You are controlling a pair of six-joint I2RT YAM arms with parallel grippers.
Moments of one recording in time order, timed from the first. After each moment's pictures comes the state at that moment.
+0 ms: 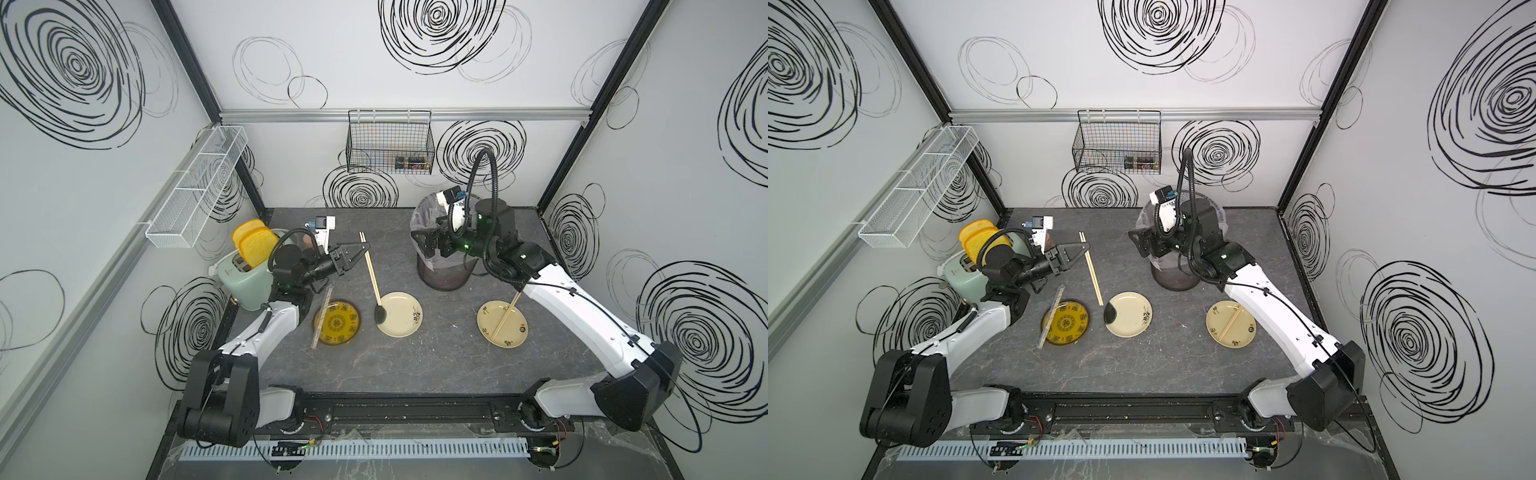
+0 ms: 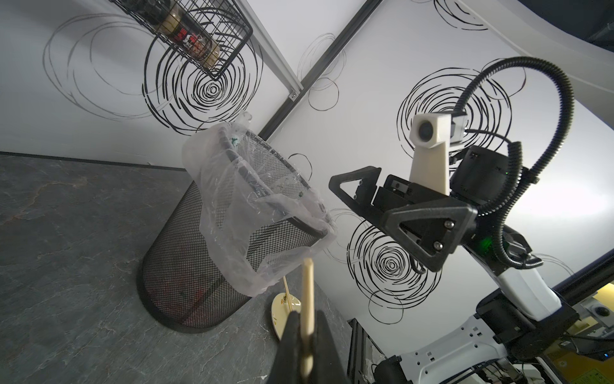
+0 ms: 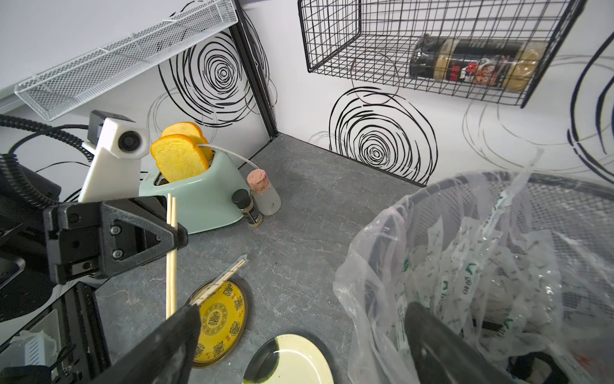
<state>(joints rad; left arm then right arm) -0.11 1.30 0.68 0.77 0.97 -0.90 0.60 1.37 1.37 -0.34 -0.23 0.15</state>
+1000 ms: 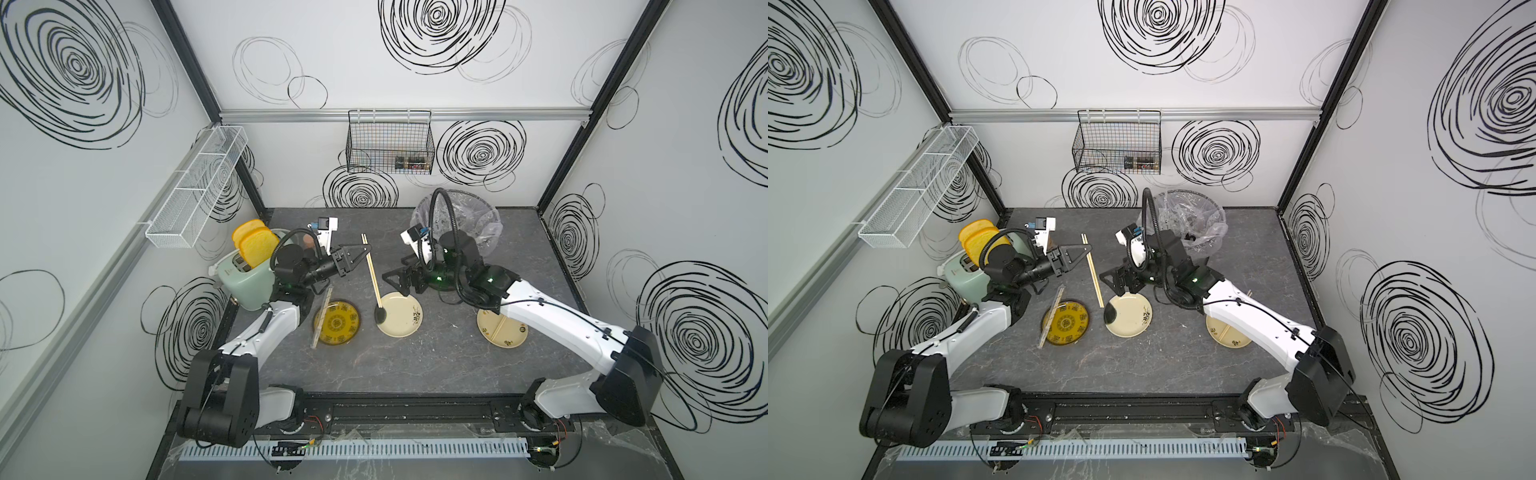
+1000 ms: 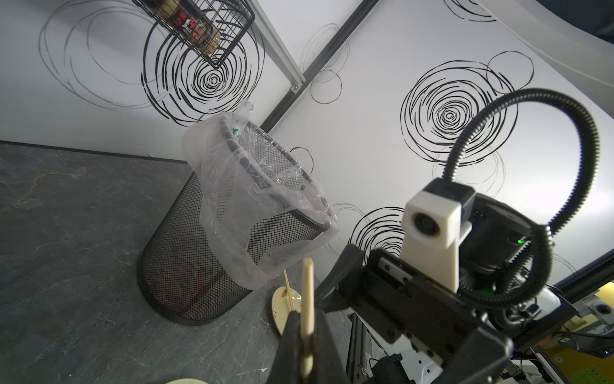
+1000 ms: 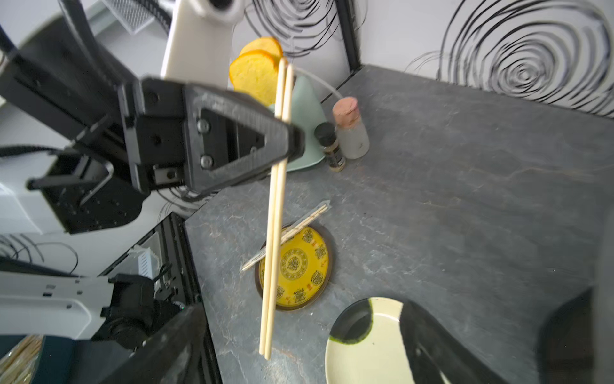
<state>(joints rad) -0.12 1.30 0.68 0.73 0.97 -0.88 0.82 1.43 1.15 -0.16 -0.37 0.29</state>
